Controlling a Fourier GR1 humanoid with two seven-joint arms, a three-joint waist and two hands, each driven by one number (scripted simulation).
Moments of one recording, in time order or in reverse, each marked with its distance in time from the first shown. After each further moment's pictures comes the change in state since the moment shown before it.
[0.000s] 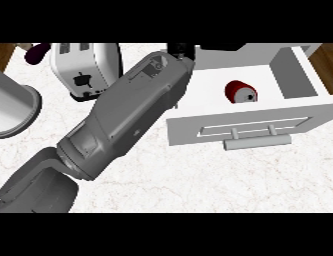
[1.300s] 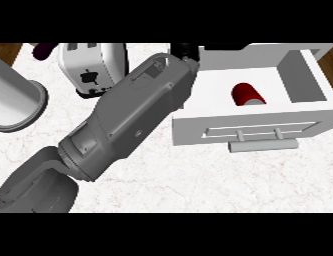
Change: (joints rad) left arm -0.010 0.000 -0.058 -0.015 0.175 0.042 -0.179; right arm -0.155 -0.063 0.075 -0.100 0.370 0.083 -0.195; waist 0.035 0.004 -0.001
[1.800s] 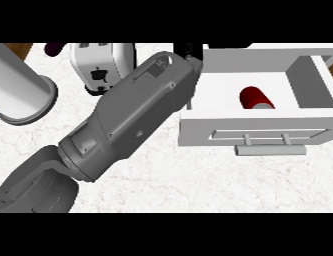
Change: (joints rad) left arm -0.010 0.000 -0.001 -0.023 0.022 0.015 0.009; right arm -0.163 0.007 0.269 0.044 0.497 -0.058 -0.043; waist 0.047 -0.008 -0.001
